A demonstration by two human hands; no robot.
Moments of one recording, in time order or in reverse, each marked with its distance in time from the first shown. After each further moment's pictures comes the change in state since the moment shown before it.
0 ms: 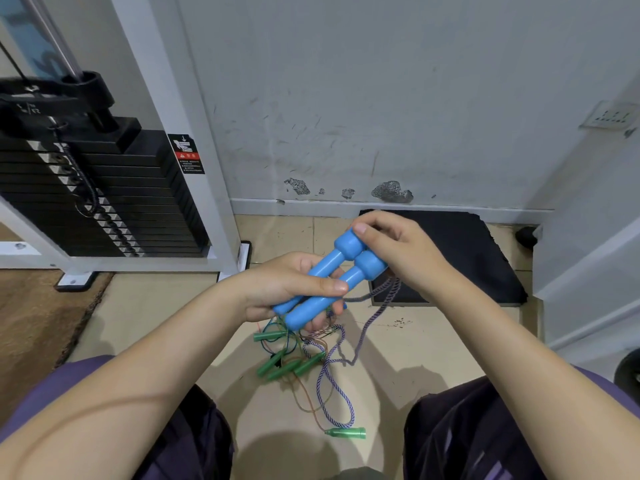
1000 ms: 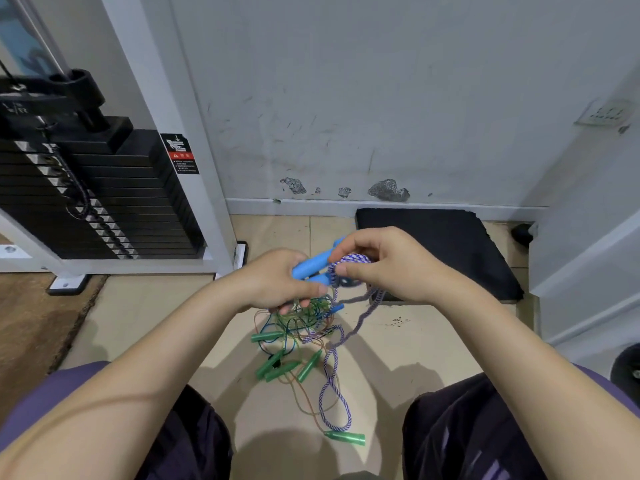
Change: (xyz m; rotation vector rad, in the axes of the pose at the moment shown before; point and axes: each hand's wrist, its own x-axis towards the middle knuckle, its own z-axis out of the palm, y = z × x) left_hand 0.007 -0.002 -0.015 0.595 0.349 -0.060; right_hand -0.003 -0.006 0.003 -0.243 -0.214 -0.020
